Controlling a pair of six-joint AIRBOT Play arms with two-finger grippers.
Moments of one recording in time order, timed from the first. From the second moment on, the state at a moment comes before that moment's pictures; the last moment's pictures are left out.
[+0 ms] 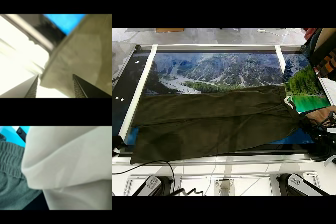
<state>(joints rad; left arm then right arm) 0.98 -1.04 0.79 1.43 -1.25 -1.26 -0.69 -1.18 0.55 -0.81 0.54 1.19</state>
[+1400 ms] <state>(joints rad) 1.13 -1.06 0.57 1.31 -1.16 -1.08 -0.69 -1.18 0.55 -0.81 0.55 1.19</state>
